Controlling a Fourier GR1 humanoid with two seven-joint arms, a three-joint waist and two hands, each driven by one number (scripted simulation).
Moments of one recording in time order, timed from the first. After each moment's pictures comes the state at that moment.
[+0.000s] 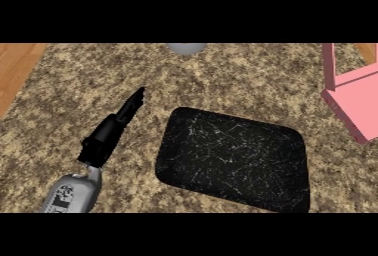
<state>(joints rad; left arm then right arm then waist) -0.21 0.15 -0.16 -1.51 -0.08 -0.12 0.06 -0.45 -1.23 -0.19 -0.75 0.07 0.28 -0.87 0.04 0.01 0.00</state>
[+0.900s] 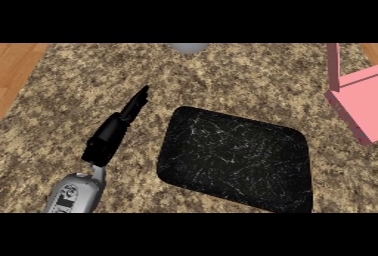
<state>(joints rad) -0.22 0.12 -0.17 -1.53 -0.10 -0.13 0.08 -0.78 -0.94 -0.01 -0.33 0.40 0.12 -0.87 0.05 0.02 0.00</state>
